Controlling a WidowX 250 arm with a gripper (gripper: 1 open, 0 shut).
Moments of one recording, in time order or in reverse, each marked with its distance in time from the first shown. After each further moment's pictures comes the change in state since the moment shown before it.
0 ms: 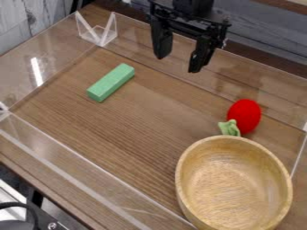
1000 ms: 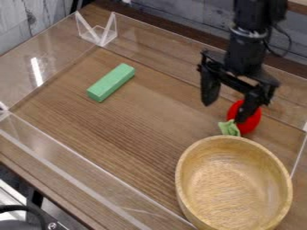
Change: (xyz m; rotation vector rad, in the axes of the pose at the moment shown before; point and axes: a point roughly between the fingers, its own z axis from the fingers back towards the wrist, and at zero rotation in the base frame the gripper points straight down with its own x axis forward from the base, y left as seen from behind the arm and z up) arm 0.010 -0.083 -0.058 -0.021 0.037 -0.190
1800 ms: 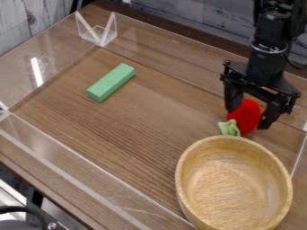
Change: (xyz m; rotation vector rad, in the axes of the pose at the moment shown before) arm 0.032 -0.009 -0.013 -0.027 -0.120 -0.005
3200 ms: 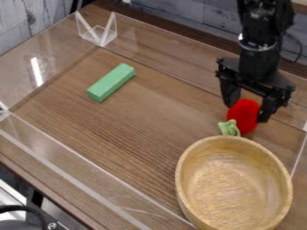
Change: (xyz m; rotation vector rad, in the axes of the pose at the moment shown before) arm 0.002 0.013 0.013 -0.032 -0.136 0.035
